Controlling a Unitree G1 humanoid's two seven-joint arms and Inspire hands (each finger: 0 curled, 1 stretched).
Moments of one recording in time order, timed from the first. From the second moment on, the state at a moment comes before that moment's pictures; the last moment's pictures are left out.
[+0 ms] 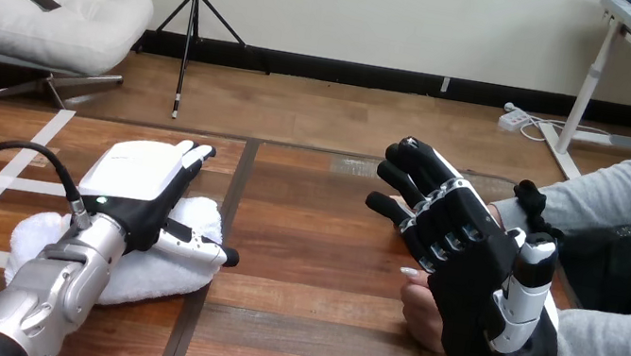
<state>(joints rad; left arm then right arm) -0.52 0.43 -0.35 0.86 0.83 -0.18 0.22 0.07 -0.07 -0.04 0.11 0.42 -0.39 0.66</state>
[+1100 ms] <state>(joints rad) -0.52 0.47 -0.38 0.68 0.84 0.02 -0.08 0.07 -0.07 -0.04 0.11 0.42 -0.39 0.66</state>
